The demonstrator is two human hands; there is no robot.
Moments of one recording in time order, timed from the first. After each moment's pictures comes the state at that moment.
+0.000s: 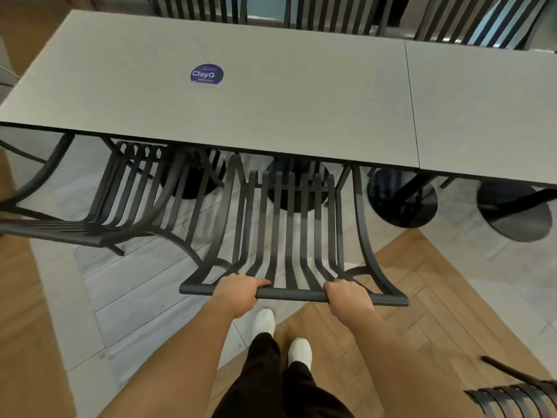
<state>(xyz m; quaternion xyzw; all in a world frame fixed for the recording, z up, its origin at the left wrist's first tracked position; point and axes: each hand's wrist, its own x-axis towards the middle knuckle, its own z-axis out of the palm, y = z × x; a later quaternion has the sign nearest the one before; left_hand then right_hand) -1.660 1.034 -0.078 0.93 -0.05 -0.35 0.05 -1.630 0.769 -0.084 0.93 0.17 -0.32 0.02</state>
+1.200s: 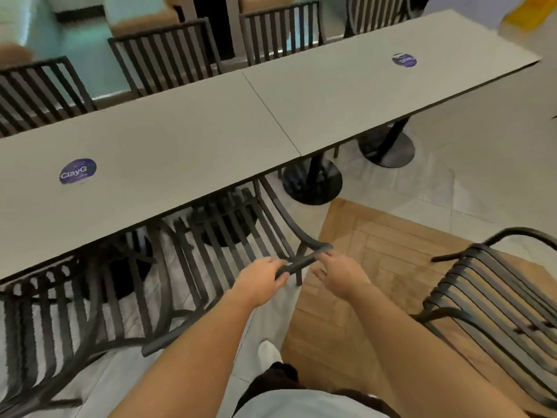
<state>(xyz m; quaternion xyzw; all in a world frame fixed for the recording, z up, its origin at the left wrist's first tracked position) -1.585 0.916 -0.026 0.90 -0.29 -0.29 0.14 -1.669 0.714 -0.013 0.95 -0.13 -0.21 -0.18</state>
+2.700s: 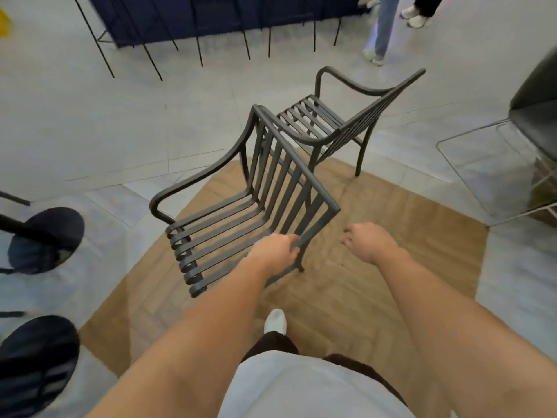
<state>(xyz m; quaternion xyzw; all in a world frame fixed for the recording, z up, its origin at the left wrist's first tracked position) -2.143 0.268 -0.012 0.48 -0.80 -0.34 -0.10 -2.377 0.318 0.023 0.59 -0.76 -0.11 -0.26</state>
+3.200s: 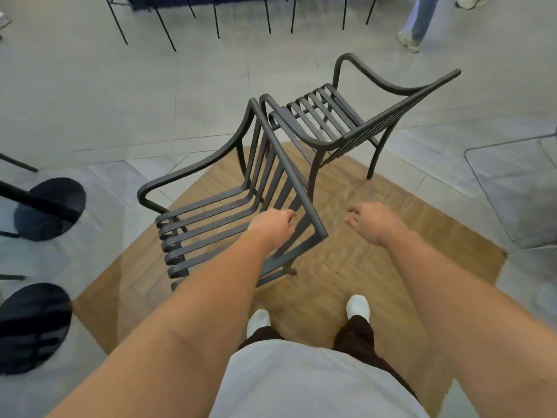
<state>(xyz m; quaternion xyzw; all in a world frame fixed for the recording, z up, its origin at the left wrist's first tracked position) -2.237 0.156 -0.023 0.55 -0.76 -0.32 -0.12 -2.481 0.191 0.009 0.63 -0.72 -0.10 -0.27</state>
